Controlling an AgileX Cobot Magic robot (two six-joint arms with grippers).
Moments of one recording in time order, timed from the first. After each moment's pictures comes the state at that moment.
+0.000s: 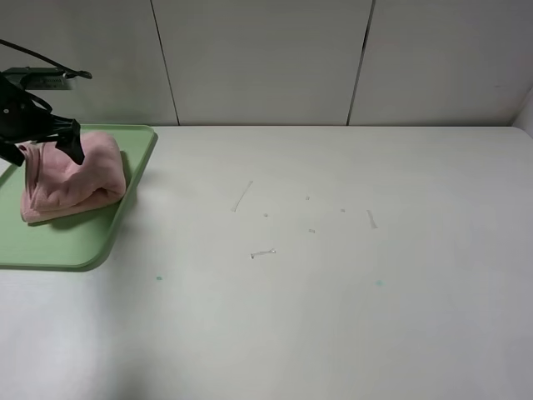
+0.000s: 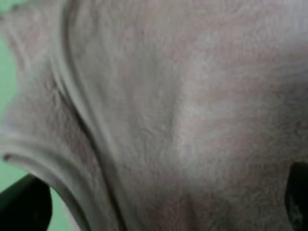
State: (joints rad) left arm 0.15 2.00 -1.39 0.03 0.68 0.12; right arm -0.12 -0.01 -0.50 0.01 1.02 -0.01
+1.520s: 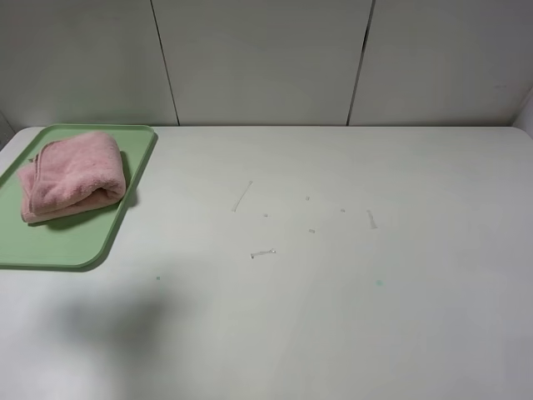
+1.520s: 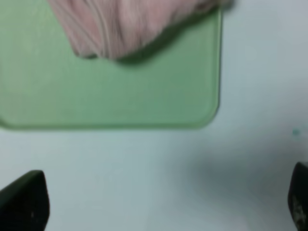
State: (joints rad) left arm 0.15 1.19 -1.04 -0.04 1.07 0.17; right arm -0.12 -0.01 -0.50 0.01 1.02 -0.01
